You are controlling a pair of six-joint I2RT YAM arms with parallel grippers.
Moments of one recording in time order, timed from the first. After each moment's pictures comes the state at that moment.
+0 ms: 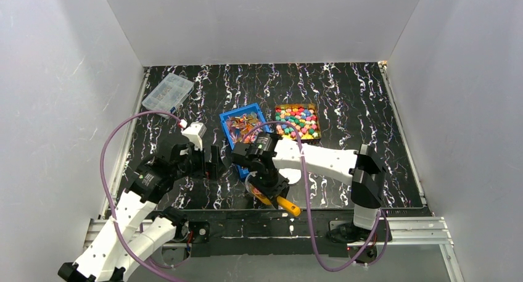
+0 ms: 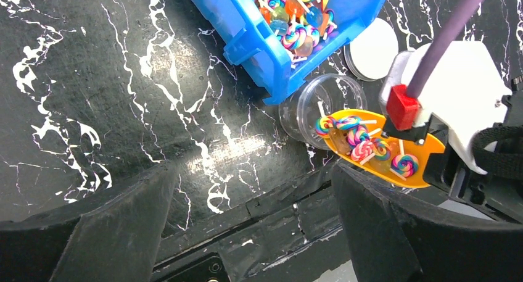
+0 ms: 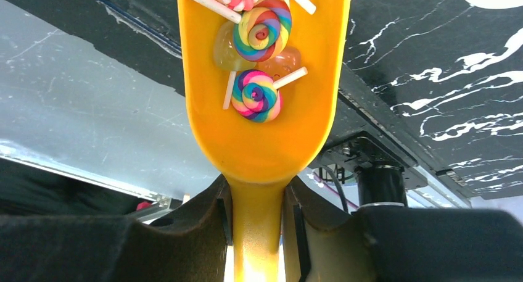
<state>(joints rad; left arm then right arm) -0.50 0.68 0.83 -0.88 0.11 -0.35 1.26 1.82 1.61 -1.45 -0.14 0.44</state>
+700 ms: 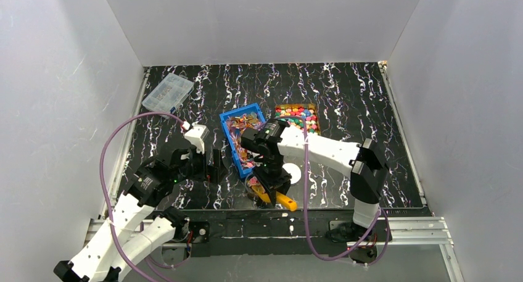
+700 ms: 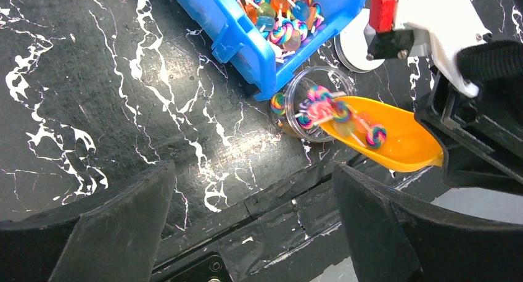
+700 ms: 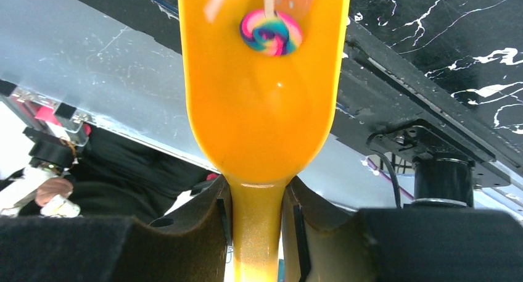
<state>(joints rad) -0.57 0.65 0.83 -0.88 0.07 -0.36 1.12 1.82 1.60 -1.45 -0.35 0.49</state>
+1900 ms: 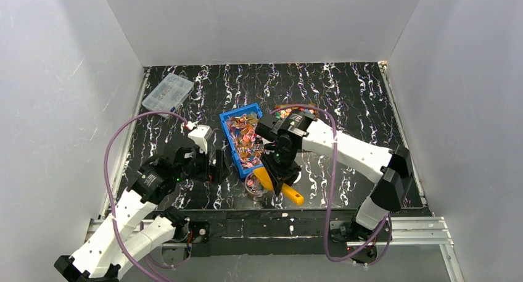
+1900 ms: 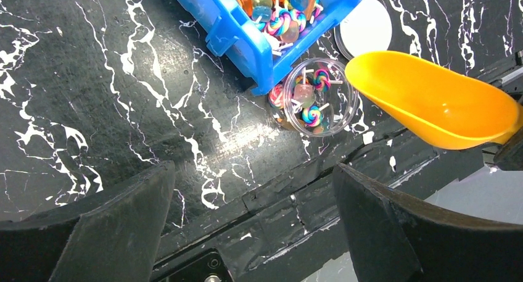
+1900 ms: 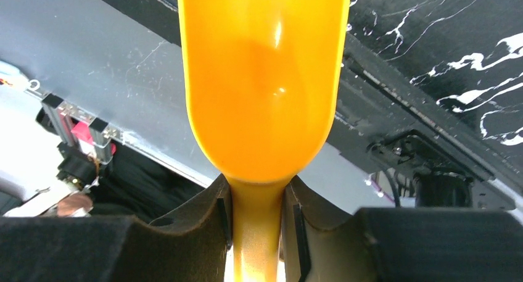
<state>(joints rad) -0.59 0.68 0.82 -0.88 0.07 -0.36 1.05 1.67 1.59 -1.42 -0.37 0.51</state>
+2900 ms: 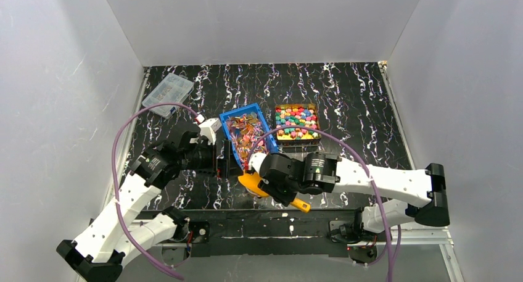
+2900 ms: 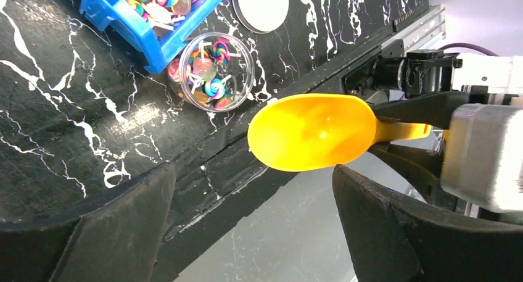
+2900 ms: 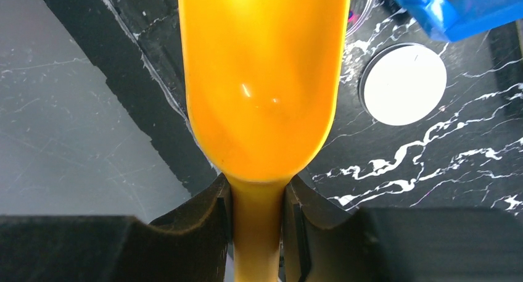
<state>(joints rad) -0.59 0.85 0.99 -0.94 0.36 -0.51 1.39 1.34 1.28 -1.03 0.09 0.25</state>
